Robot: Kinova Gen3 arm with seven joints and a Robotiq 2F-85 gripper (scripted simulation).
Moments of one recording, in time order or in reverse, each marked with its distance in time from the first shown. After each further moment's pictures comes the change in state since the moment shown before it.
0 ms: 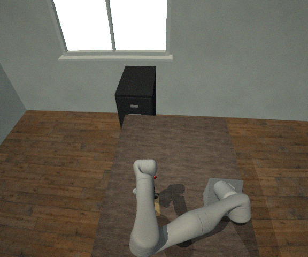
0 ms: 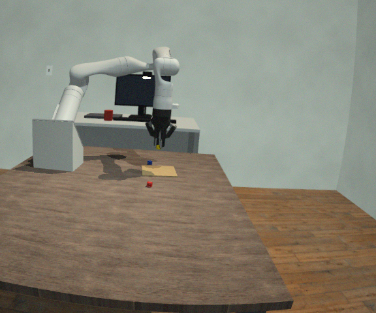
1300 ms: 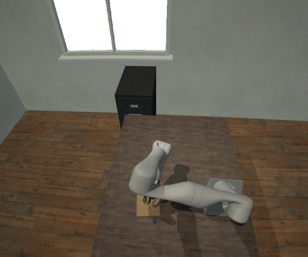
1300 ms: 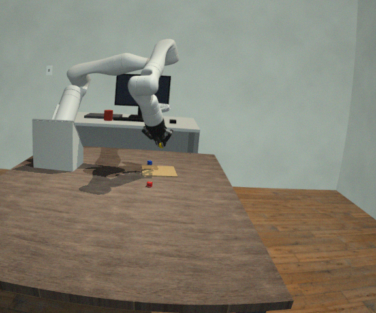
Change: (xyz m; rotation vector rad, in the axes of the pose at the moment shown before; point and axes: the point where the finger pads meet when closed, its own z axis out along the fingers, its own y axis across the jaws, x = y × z) arm 0.020 -0.002 0.001 0.006 0.721 -0.021
